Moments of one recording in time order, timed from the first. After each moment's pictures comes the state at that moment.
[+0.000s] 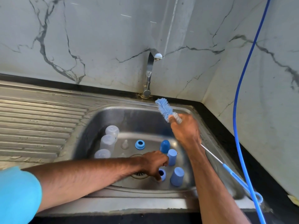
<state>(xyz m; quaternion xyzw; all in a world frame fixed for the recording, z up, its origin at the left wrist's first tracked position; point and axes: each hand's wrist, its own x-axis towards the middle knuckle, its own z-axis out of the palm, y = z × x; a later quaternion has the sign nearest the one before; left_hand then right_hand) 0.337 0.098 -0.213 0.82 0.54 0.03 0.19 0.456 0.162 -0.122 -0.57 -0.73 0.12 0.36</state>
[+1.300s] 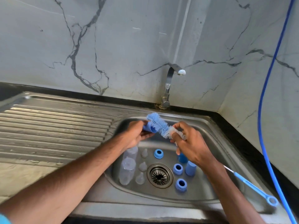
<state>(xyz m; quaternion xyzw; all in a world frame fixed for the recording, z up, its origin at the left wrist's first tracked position) 0.205 0.086 -0.130 0.21 0.50 0.64 0.55 0.422 0.098 -0.101 -0.40 -0.83 0.24 0.31</state>
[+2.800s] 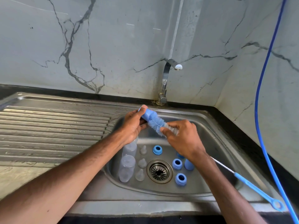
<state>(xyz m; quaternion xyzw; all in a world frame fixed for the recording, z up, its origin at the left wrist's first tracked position) 0.211 0.083 -0.116 0.26 0.43 0.70 0.50 0.401 0.083 -0.098 -0.44 -0.82 0.17 0.33</state>
